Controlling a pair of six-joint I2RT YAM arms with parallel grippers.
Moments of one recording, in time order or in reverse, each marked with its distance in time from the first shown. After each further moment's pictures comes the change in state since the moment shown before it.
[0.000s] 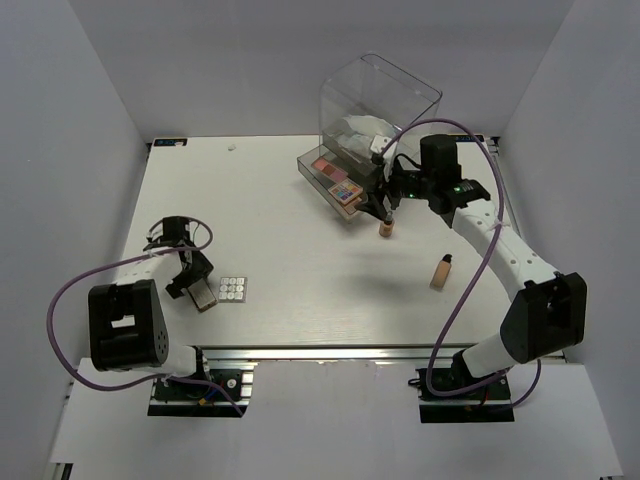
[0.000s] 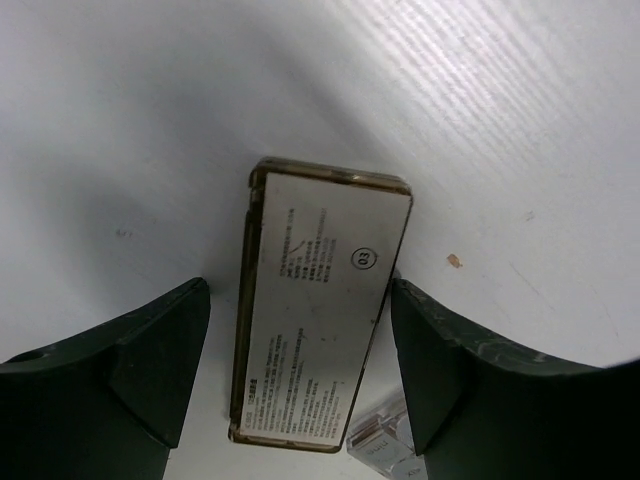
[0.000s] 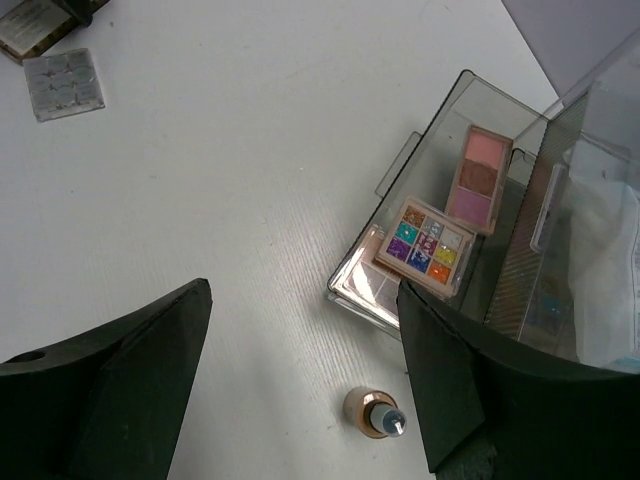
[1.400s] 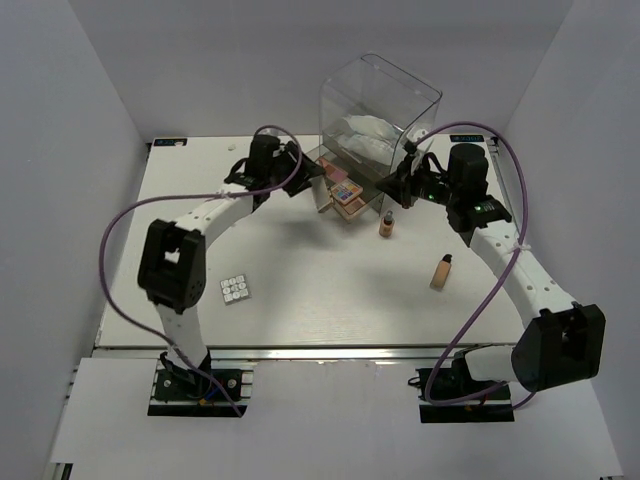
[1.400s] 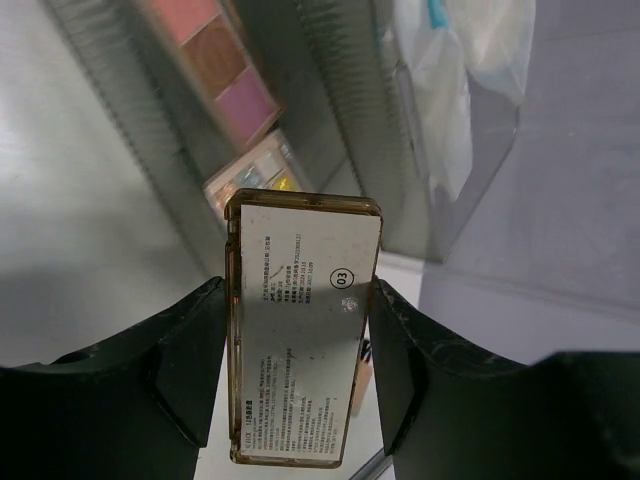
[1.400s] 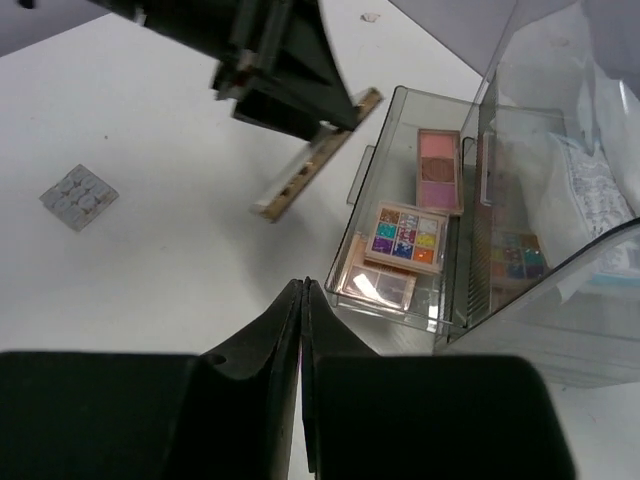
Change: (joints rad) left arm -0.506 0.421 0.695 0.423 0.487 -0.407; right arm -0.105 -0.158 -0.162 0.243 0.023 0.350
